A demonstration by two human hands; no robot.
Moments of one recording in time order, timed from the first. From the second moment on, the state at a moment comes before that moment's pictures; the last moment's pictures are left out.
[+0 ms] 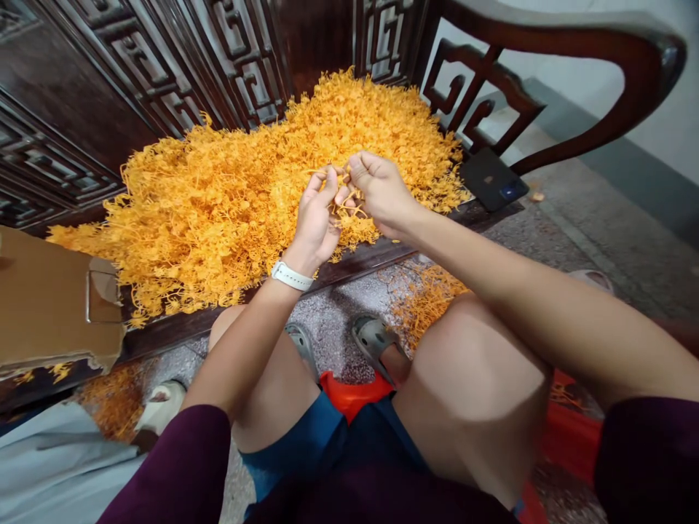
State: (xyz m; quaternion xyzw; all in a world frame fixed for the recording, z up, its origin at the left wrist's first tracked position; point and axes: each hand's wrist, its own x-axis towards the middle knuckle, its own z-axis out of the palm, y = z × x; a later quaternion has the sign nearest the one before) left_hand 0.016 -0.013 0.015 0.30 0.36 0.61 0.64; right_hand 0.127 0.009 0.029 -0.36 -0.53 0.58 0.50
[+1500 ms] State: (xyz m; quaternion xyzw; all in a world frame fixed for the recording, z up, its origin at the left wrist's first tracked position) left_hand -0.042 0.012 0.025 0.30 0.29 0.73 0.54; right_hand 0.122 0.035 0.037 -0.40 -0.37 0.70 0.47
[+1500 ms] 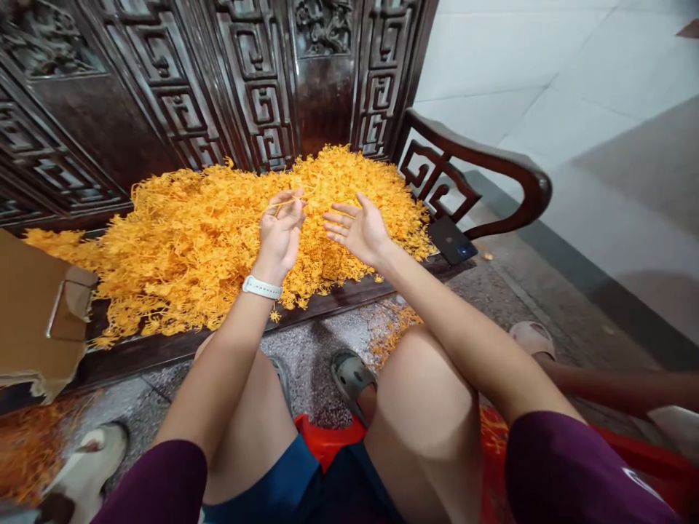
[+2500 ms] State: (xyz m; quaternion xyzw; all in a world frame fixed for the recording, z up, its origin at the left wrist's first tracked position) left_hand 0.032 -0.144 0.041 0.84 0.04 0.53 0.07; right_hand 0.173 -0.009 0.124 -0.32 -0.55 0.59 0.49
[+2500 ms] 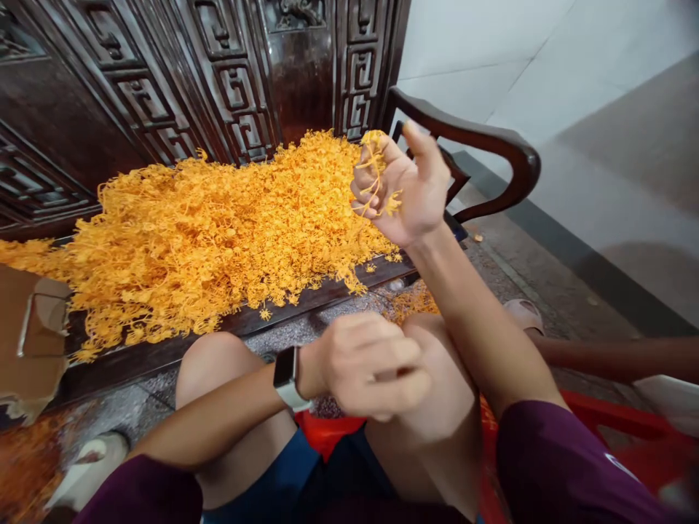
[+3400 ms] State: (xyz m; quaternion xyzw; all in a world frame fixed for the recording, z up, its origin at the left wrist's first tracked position) left_hand 0.011 -0.050 0.044 0.33 0.37 0.73 0.46; right_hand 0.115 -0.033 0.085 -0.31 -0.59 0.53 0.52
